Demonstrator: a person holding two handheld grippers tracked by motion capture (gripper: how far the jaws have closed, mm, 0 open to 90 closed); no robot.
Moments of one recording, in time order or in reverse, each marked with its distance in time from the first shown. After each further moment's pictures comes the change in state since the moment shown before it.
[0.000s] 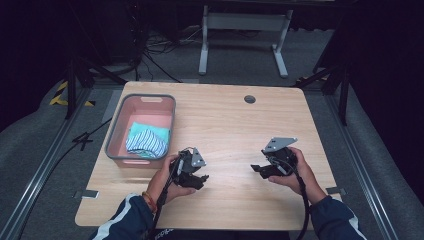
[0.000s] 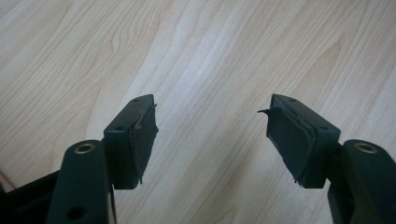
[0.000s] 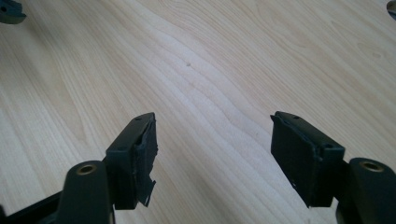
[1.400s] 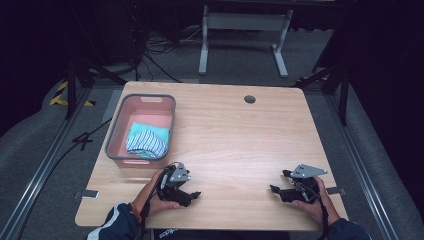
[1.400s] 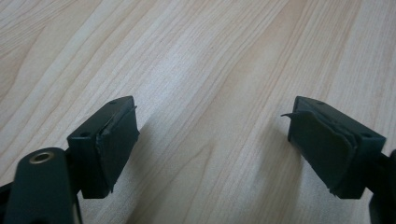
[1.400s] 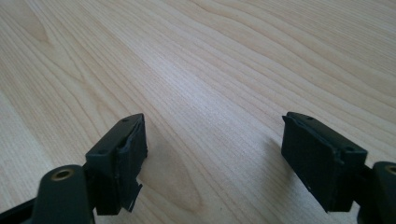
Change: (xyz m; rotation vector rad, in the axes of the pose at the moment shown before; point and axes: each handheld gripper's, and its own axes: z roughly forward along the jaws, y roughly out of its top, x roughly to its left) left arm 0.002 -0.065 0.011 -0.122 -0.139 -0.030; right arm -0.003 -0.114 -0.004 -0.115 -0.021 0.165
